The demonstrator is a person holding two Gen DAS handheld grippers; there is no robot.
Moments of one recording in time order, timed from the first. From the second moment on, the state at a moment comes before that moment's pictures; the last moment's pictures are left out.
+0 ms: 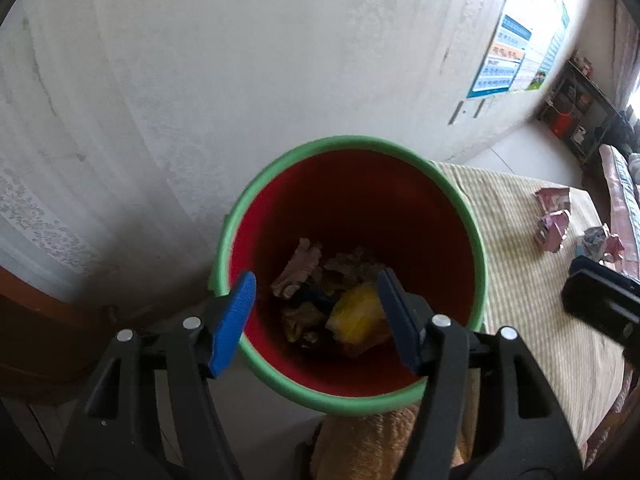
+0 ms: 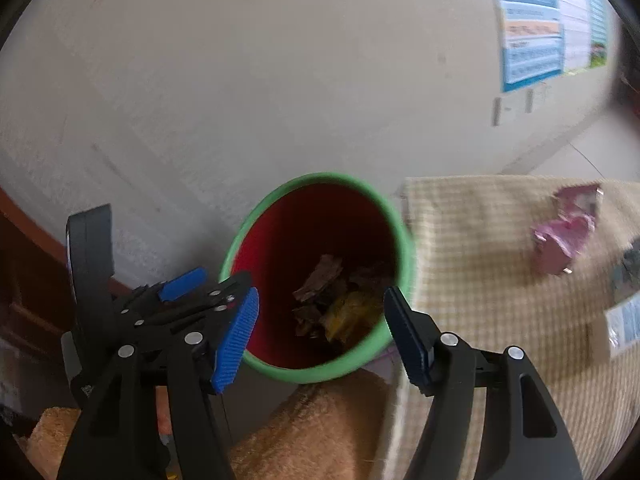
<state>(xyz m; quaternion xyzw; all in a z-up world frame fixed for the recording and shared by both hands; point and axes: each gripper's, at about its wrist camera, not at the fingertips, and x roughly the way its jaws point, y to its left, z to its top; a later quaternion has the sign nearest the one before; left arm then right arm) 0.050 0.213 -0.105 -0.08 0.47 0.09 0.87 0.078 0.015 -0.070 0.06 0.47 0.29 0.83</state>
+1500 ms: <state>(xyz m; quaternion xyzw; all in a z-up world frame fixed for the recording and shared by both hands) 0.178 -0.054 -0.118 0.09 0.47 -0.14 0.87 0.035 -0.279 -0.151 0.26 0.51 -0.01 0.82</state>
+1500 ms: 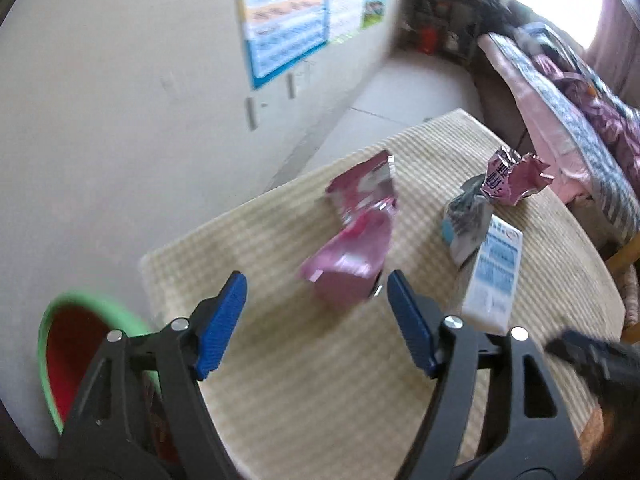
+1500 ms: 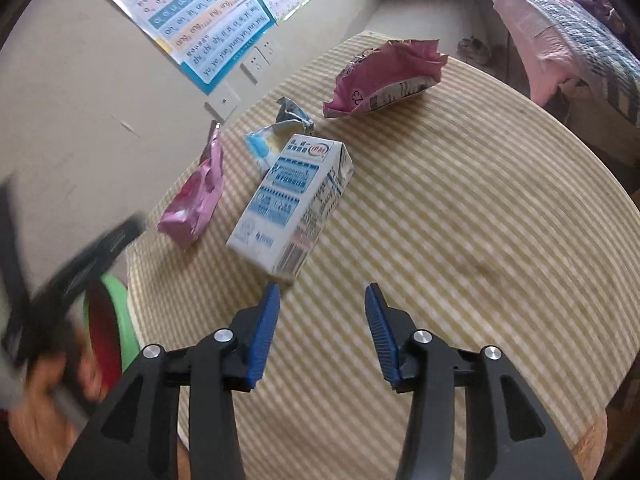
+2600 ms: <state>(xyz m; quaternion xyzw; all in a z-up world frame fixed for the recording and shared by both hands) 0.067 -0.005 -0.126 0.05 0.53 -0.17 0.83 0.137 -0.246 -0.198 0.18 0.57 -0.07 0.80</state>
